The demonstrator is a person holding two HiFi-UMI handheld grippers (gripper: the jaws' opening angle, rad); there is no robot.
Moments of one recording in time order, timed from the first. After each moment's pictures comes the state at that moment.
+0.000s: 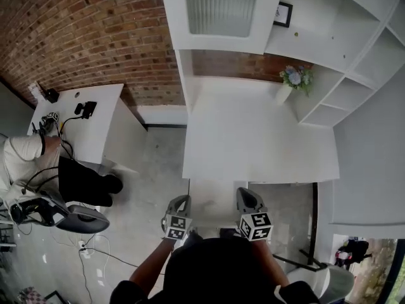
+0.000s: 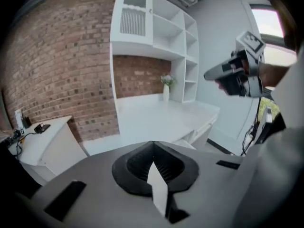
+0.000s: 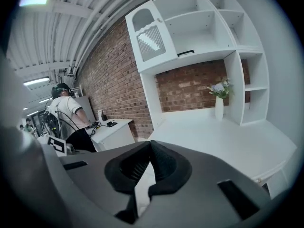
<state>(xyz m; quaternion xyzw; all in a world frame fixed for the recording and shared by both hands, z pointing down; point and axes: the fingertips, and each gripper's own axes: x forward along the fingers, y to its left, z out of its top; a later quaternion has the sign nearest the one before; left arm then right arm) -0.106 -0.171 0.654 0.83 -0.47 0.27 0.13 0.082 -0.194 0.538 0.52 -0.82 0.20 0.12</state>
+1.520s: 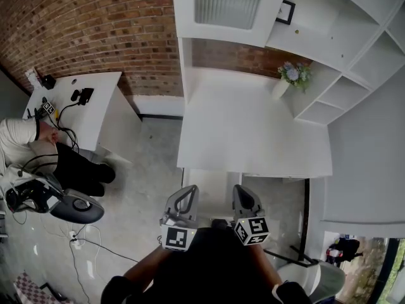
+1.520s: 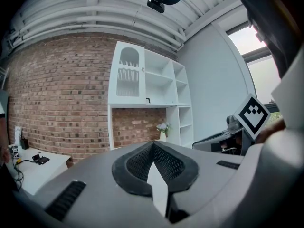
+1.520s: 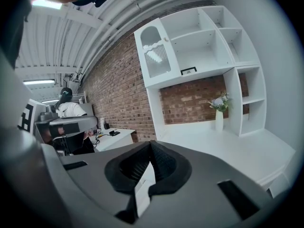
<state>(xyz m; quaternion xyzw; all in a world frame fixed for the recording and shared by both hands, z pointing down) -0.056 -0.151 0.426 0.87 -0.49 0.07 -0.02 0.072 -0.159 0.485 0.53 -0.83 0.15 0.07</state>
